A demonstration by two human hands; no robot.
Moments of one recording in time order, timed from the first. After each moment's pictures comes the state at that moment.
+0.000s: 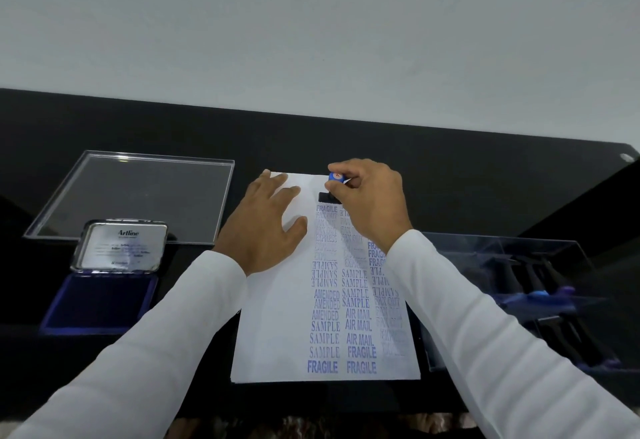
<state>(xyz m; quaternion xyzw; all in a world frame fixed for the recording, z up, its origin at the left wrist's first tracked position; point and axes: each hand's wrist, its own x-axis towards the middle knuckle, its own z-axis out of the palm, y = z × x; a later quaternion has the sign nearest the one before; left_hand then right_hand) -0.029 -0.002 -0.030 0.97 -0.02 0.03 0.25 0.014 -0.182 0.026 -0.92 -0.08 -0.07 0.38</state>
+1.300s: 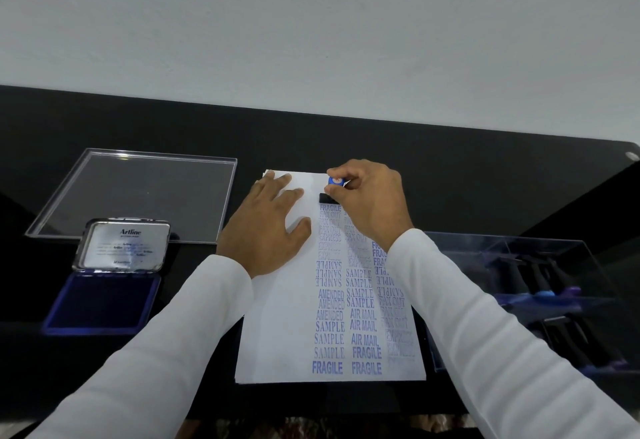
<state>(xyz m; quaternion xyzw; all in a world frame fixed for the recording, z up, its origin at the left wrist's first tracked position) -0.028 -0.001 -0.040 0.98 -0.02 0.03 0.22 0.017 -0.178 0.023 -0.92 -0.07 -0.04 0.38</state>
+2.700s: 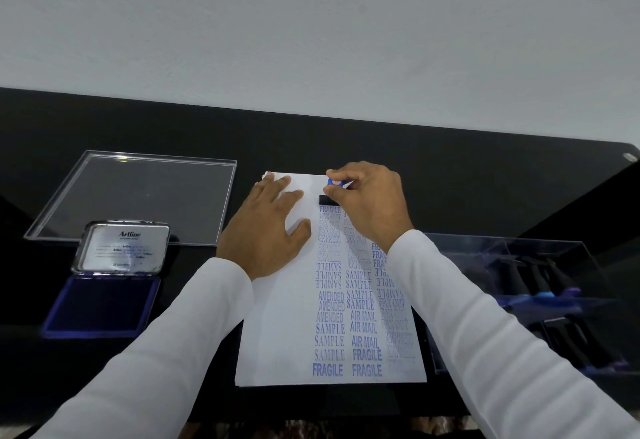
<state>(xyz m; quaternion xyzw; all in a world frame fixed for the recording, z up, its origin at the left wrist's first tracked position) -0.028 -0.001 -0.042 0.97 -0.02 0.03 0.22 0.019 -0.177 0.021 -0.92 -0.07 -0.05 0.39</state>
